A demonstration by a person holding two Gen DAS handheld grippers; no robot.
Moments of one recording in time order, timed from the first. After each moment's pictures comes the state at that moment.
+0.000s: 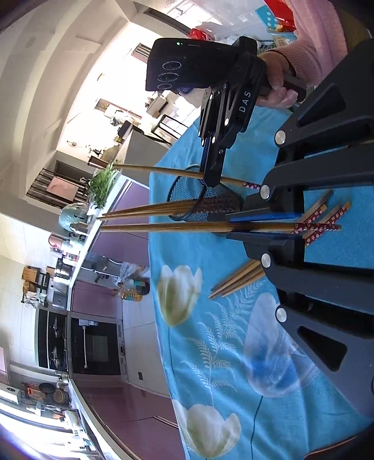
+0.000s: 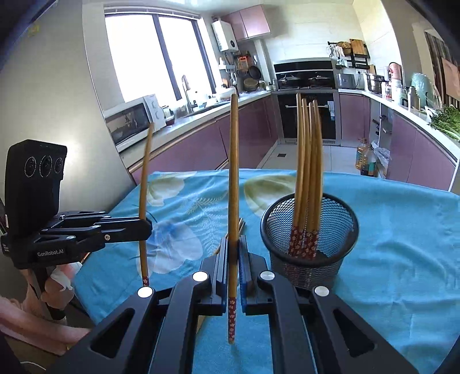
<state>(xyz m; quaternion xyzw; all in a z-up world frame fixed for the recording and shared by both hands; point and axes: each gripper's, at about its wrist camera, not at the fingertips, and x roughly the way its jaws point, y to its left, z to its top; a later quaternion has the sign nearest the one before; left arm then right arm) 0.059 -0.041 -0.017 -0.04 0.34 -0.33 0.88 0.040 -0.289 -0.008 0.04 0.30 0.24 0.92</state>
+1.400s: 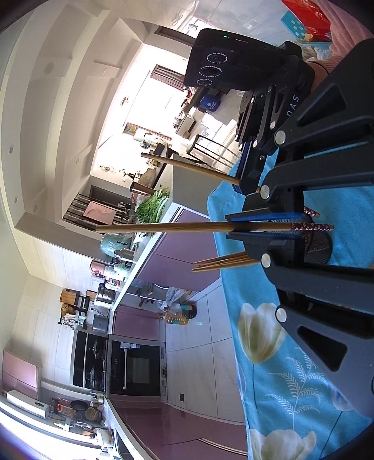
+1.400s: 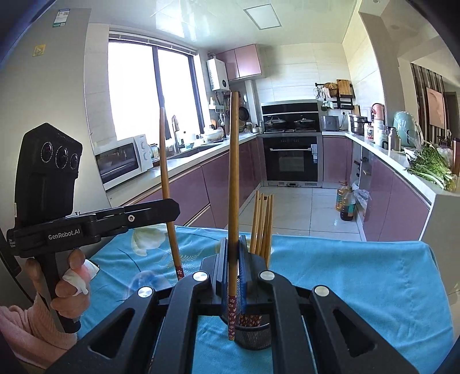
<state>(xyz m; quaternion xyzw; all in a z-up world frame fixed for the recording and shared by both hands) 0.103 -0.102 0.058 -0.06 0.23 -0.38 0.89 0.048 -0.328 0.051 0.03 0.21 0.21 0.96</state>
